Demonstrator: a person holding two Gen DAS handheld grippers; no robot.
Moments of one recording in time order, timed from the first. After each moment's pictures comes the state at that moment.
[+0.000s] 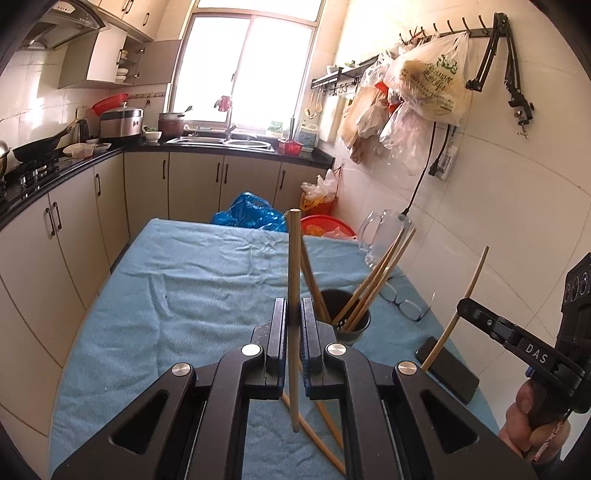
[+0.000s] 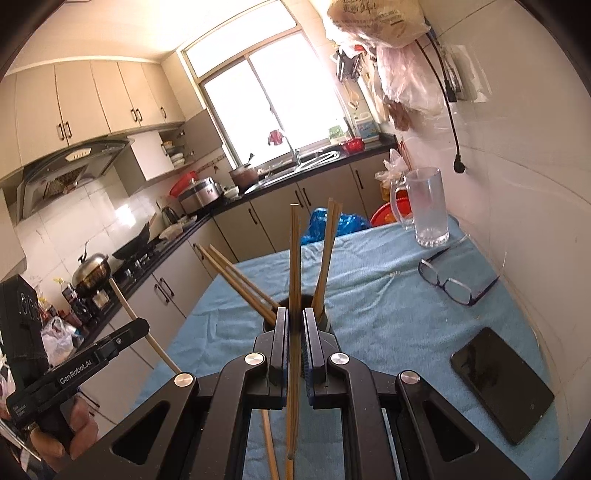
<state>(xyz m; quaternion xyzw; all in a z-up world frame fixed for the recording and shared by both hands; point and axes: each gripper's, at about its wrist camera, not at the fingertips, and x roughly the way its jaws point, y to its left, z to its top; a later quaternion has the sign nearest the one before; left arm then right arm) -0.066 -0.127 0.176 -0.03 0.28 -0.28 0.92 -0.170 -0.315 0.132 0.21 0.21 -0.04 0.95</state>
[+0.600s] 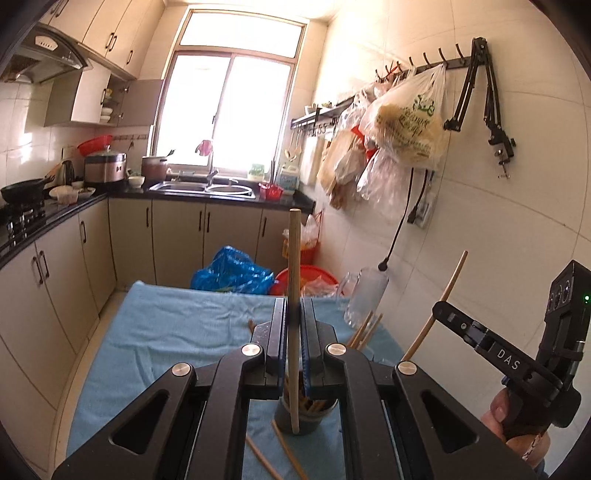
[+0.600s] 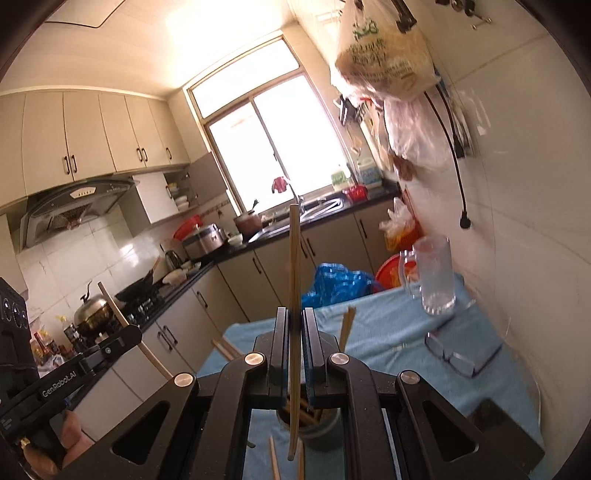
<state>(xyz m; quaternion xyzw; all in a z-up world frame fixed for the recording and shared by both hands) -0.046 -0.157 0.256 -0.04 0.21 -0.31 0.93 -0.142 -0.331 0.201 0.20 0.12 -0.06 0.97</state>
